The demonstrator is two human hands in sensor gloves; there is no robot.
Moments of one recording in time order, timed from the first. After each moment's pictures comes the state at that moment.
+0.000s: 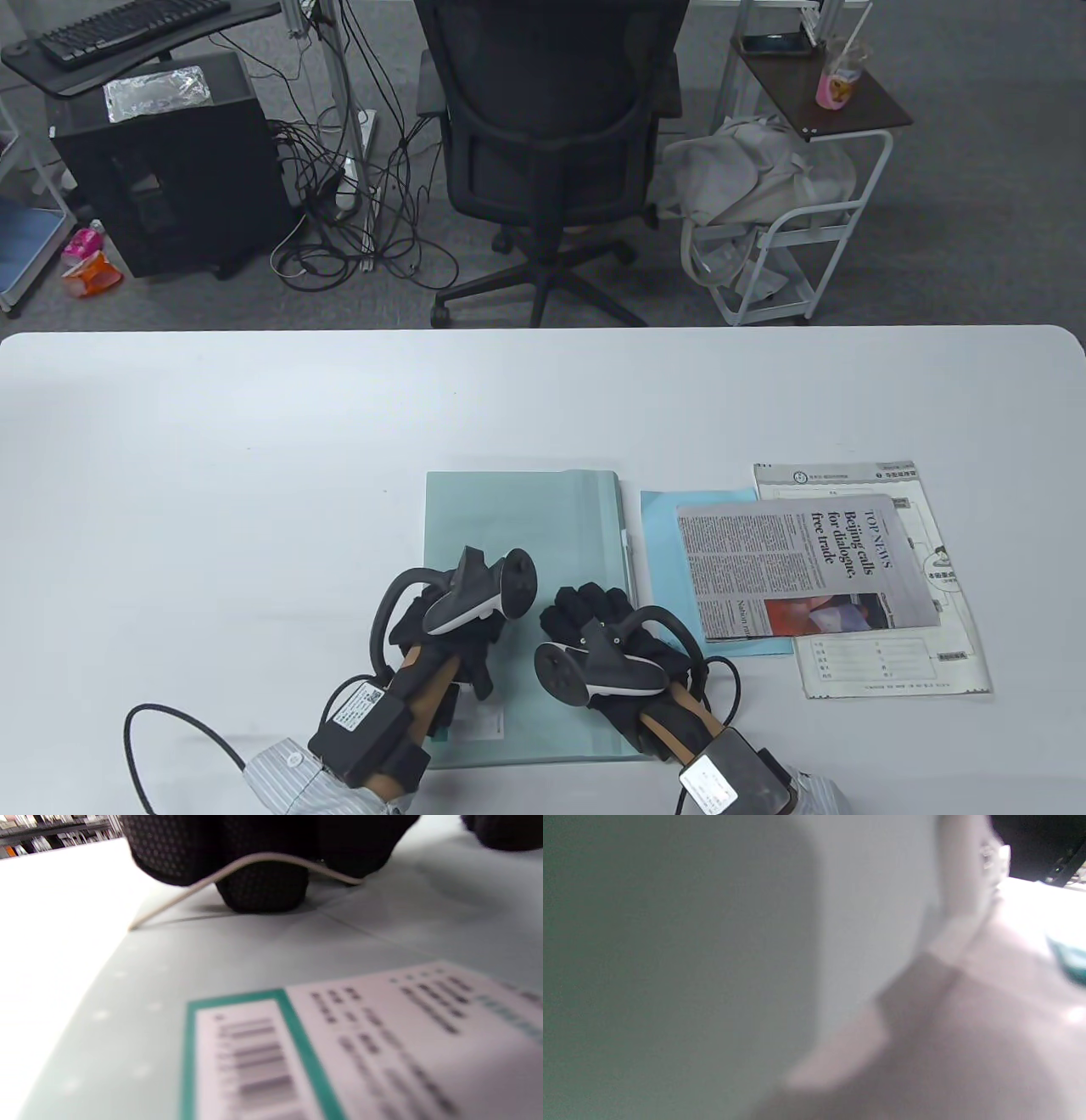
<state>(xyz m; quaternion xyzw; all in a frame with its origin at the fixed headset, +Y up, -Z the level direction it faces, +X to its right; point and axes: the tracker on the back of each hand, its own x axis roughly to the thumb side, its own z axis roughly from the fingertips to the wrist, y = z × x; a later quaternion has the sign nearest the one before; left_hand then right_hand) -0.104 -0.755 -0.325 -0.19 -0.09 -0.07 0.98 0.038 -0.777 -0.276 -0.31 -0.08 -0.94 0.10</state>
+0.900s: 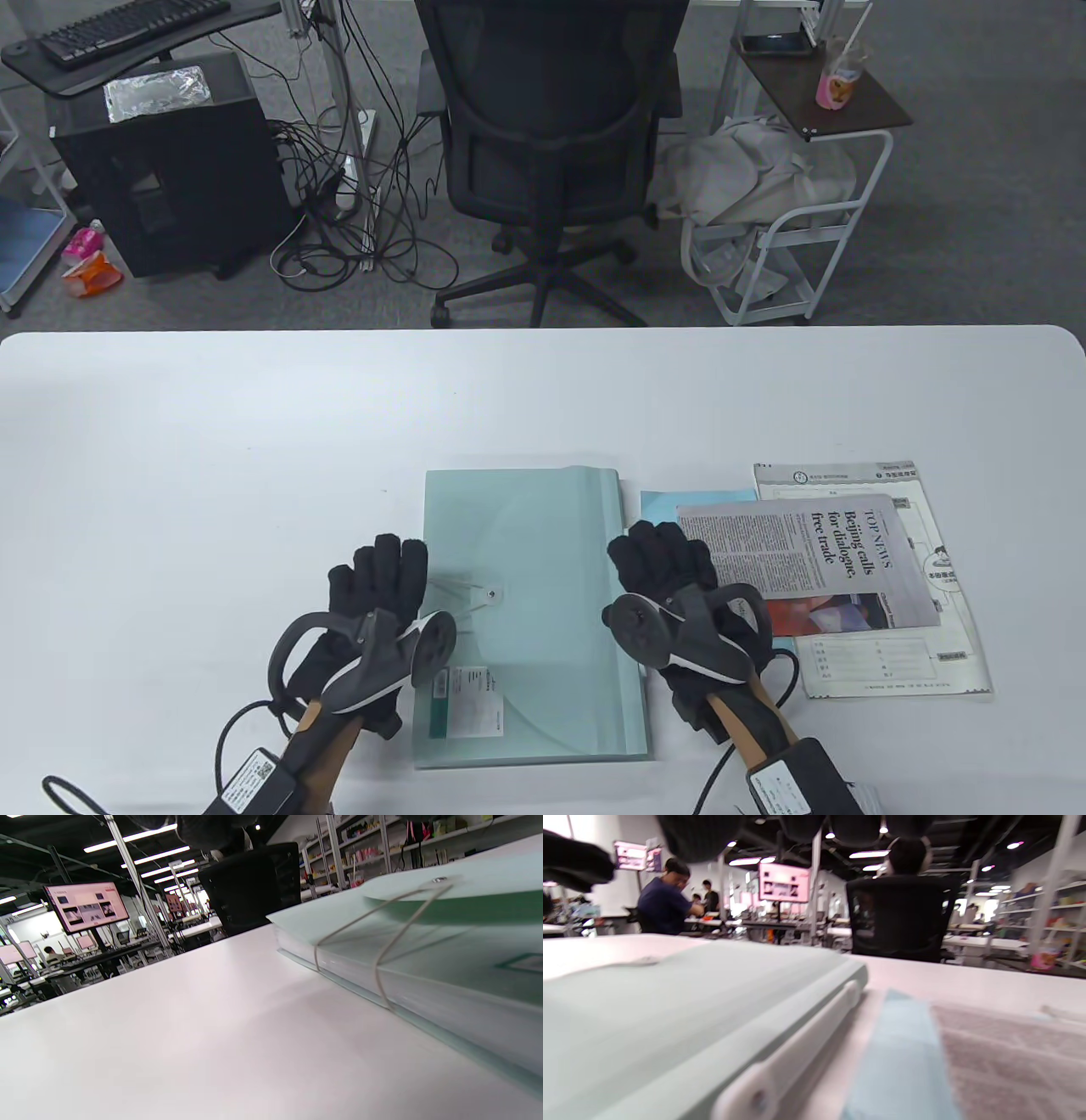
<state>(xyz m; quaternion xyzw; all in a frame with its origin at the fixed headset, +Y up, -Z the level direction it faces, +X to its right) -0.186 -0.709 -0.258 0.00 -0.10 -0.13 0.99 0.111 -0.695 -0.282 -0.17 0.05 -0.98 0.00</state>
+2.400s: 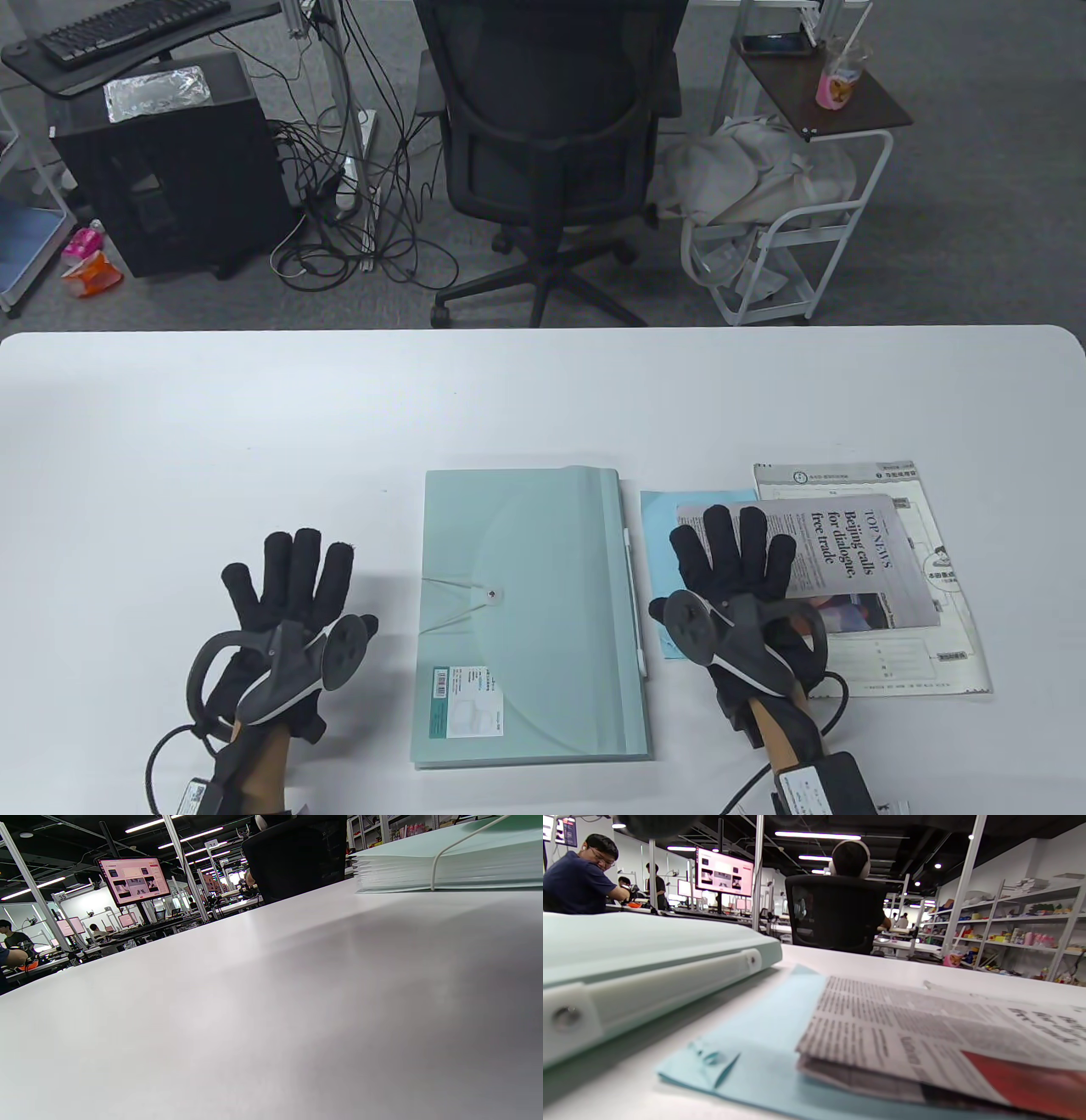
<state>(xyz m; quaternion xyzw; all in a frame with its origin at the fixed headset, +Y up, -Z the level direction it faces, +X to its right) -0.261 -0.743 -0.261 -0.03 -0.04 -0.13 0.99 0.154 -0.719 -0.285 -0.08 0.05 -0.99 0.05</state>
